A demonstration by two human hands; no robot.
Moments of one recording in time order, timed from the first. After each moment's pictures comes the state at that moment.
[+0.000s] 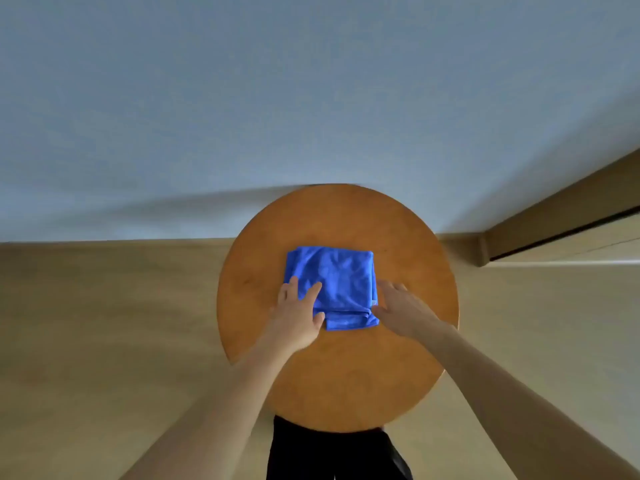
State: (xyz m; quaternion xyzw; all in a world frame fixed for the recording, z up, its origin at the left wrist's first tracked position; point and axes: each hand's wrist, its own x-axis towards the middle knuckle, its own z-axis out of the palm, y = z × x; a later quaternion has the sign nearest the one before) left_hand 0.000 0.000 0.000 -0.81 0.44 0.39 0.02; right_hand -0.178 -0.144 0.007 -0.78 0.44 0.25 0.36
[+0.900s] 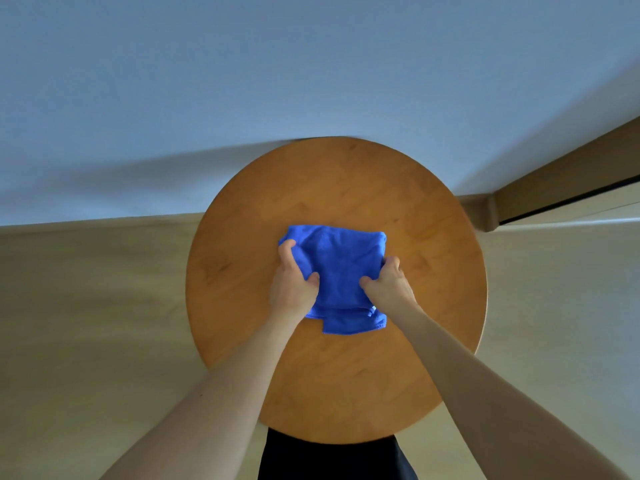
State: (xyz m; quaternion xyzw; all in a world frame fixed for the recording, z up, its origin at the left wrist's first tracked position) left_hand 0.017 -0.037 -0.113 -0.85 0.25 0.40 -0.22; right_hand -0.133 -0.133 -0.104 -0.57 0.65 0.13 0.48
